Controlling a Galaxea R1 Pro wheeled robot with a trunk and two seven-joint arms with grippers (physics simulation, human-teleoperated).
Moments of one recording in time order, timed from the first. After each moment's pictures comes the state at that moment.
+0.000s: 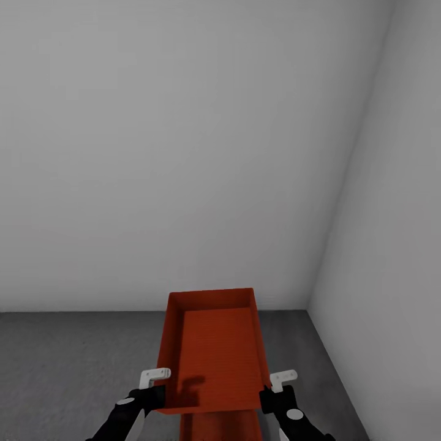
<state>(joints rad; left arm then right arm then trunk) -0.35 -0.06 0.04 -0.66 0.06 0.26 0.04 -0.45 0.09 0.18 -0.34 0.01 -0.07 -0.11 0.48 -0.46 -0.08</state>
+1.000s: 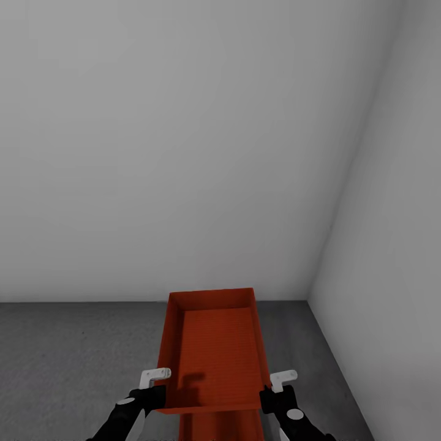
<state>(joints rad) -0.35 -0.06 0.03 -0.66 0.06 0.26 0.05 -0.45 0.09 0.18 -0.34 0.01 -0.07 -0.11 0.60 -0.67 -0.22</state>
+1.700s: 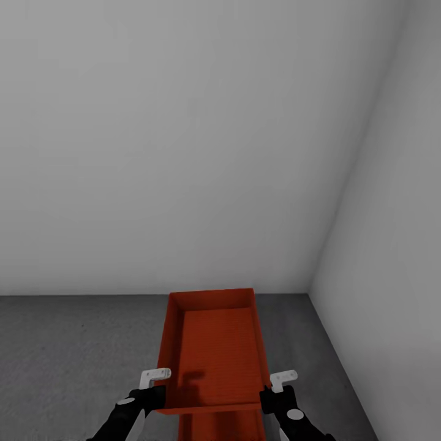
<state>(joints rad) -0.35 -0.06 0.03 -0.66 0.07 0.27 0.05 -0.45 0.09 0.19 -0.34 0.01 -0.07 -0.11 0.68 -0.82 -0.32</state>
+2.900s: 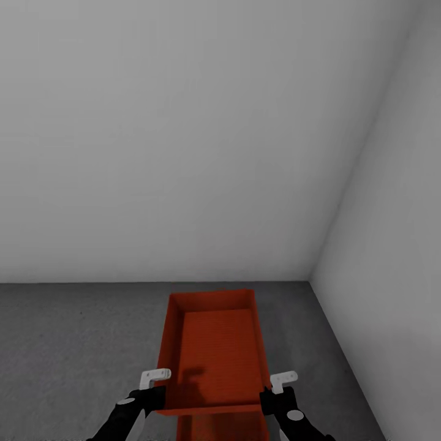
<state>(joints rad) -0.35 -0.06 0.03 -0.66 0.07 0.27 0.05 -0.45 0.09 0.18 -0.33 0.01 -0.07 -0.11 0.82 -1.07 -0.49</state>
